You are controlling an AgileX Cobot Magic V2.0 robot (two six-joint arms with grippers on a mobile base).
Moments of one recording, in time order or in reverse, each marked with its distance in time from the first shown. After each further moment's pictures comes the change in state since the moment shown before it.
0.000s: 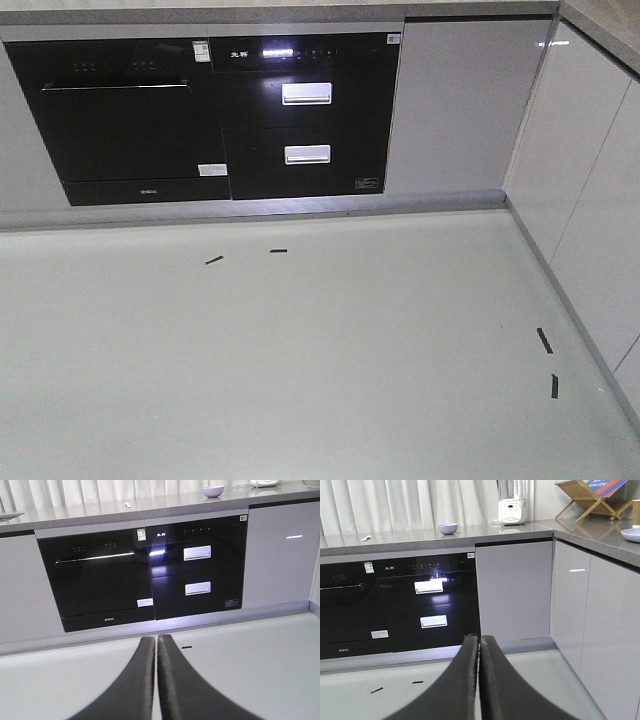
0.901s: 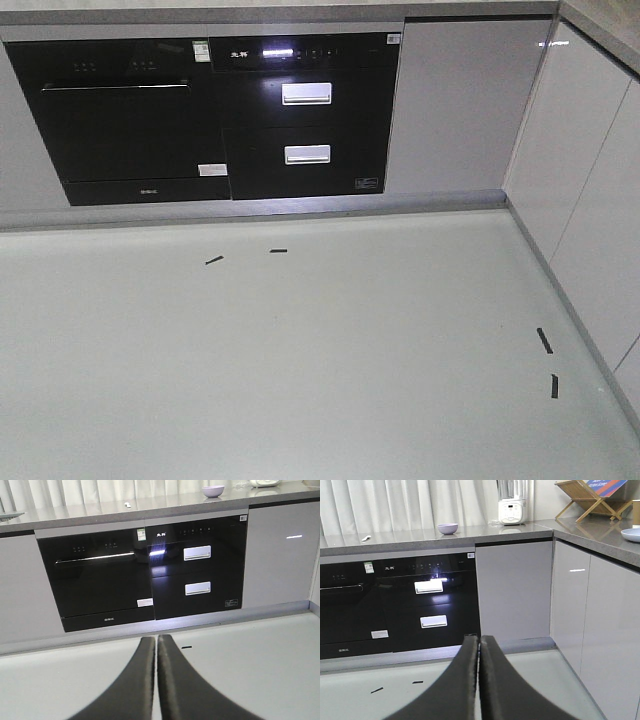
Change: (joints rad) left arm 0.000 0.000 0.000 0.000 0.000 0.000; right arm 0.000 0.000 0.000 0.000 0.000 0.000
